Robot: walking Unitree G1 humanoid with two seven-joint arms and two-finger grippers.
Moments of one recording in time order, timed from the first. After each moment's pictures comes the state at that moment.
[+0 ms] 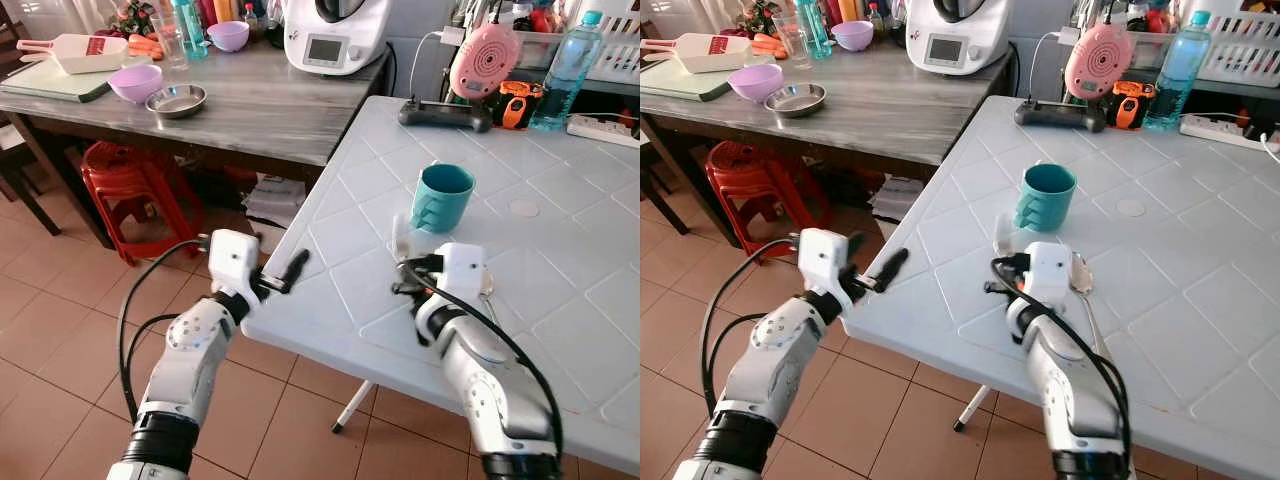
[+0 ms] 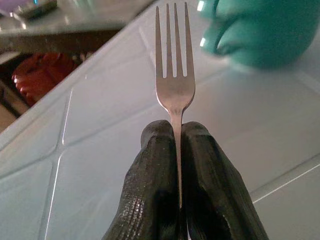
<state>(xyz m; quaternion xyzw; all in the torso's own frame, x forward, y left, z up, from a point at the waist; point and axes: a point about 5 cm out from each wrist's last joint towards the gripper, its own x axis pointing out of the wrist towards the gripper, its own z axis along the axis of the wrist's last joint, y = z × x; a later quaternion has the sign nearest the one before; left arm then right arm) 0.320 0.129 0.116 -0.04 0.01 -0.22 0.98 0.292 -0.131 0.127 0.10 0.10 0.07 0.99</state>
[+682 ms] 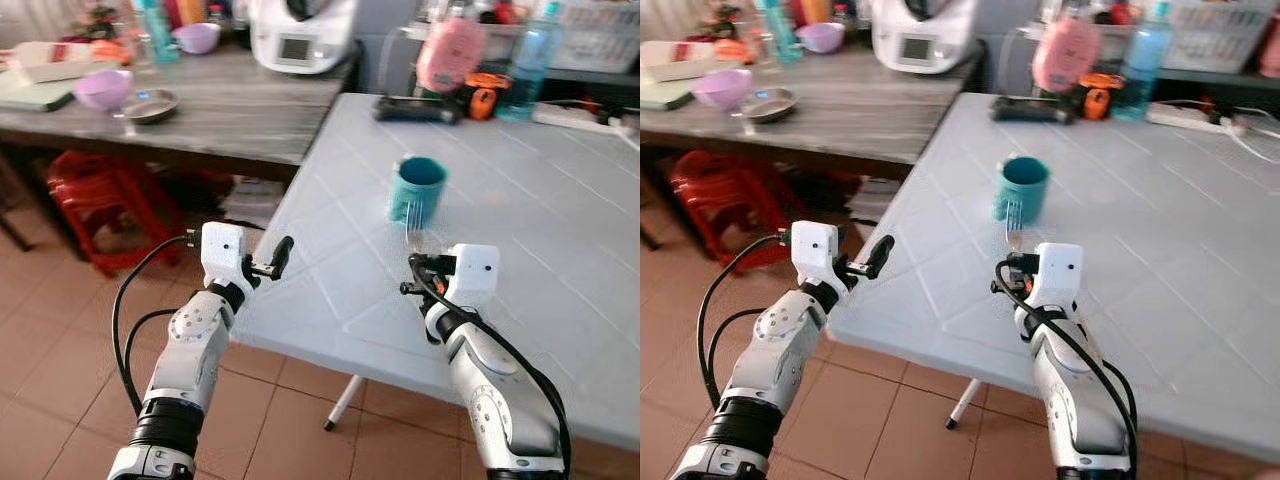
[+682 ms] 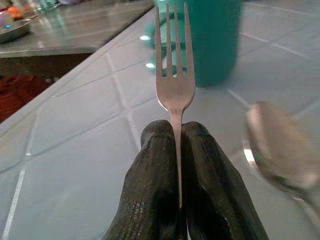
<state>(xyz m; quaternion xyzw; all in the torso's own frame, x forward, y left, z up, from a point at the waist) 0.330 0.133 0.116 -0.04 0.00 -0.16 0.99 0.285 -0.134 0.131 0.08 0.06 0.06 0.99</state>
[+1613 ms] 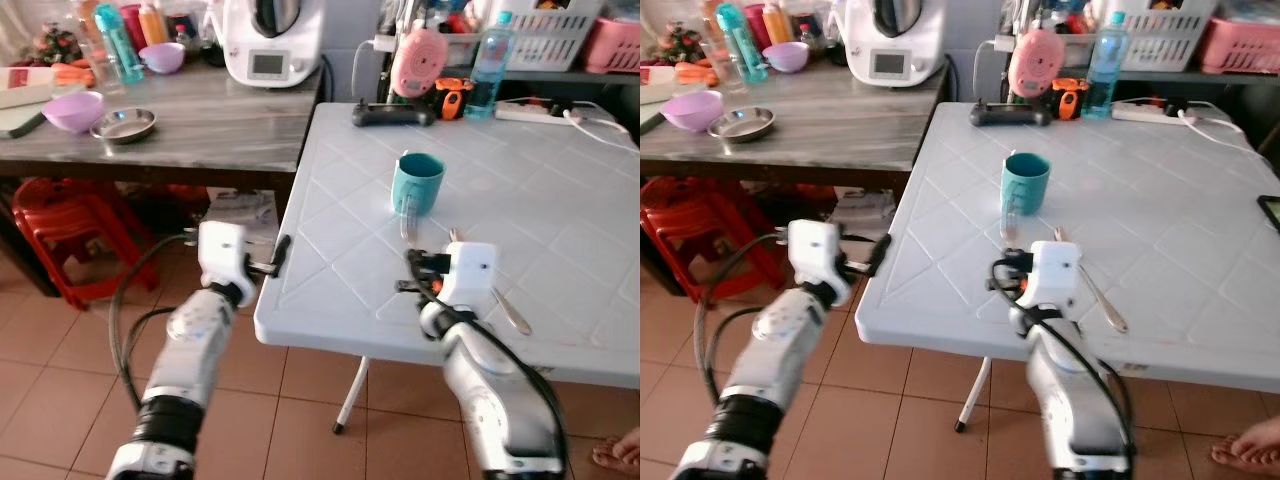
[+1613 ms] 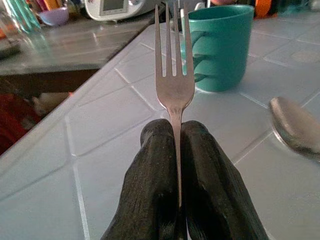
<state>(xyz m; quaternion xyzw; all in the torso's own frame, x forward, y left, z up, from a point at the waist) 0.333 0.123 0.119 -0.04 -0.01 -0.18 0.98 0.286 -0.138 0.134 0.07 0.04 0.06 0.99</state>
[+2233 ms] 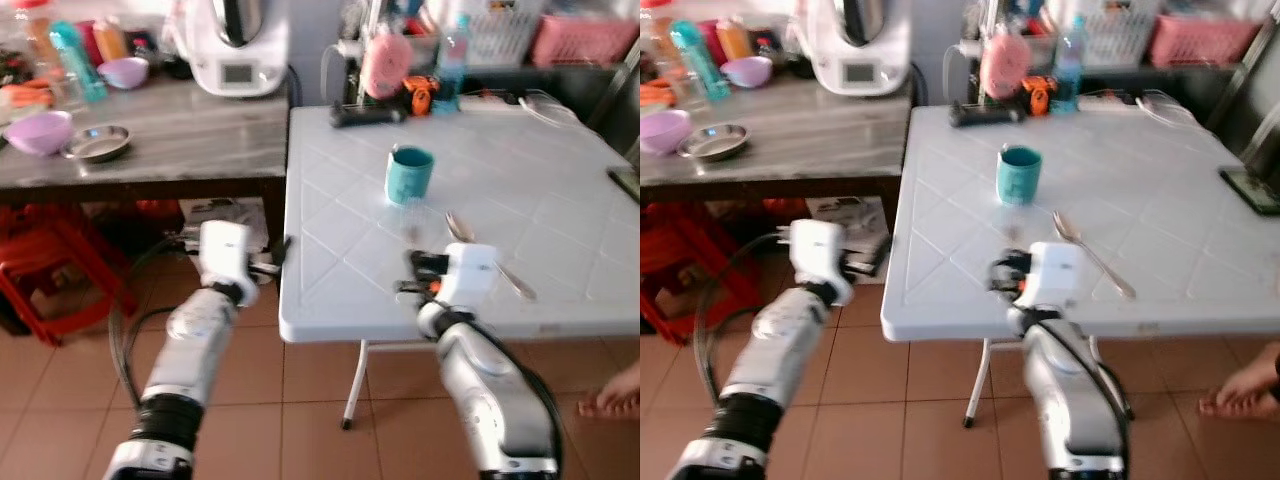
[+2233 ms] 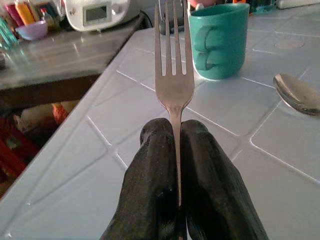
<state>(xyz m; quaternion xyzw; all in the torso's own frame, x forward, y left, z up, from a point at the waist) 0.334 0.136 0.116 -0.03 -0.01 -0.16 0.99 0.285 -0.126 0.132 0.08 0.04 0.07 0.99</state>
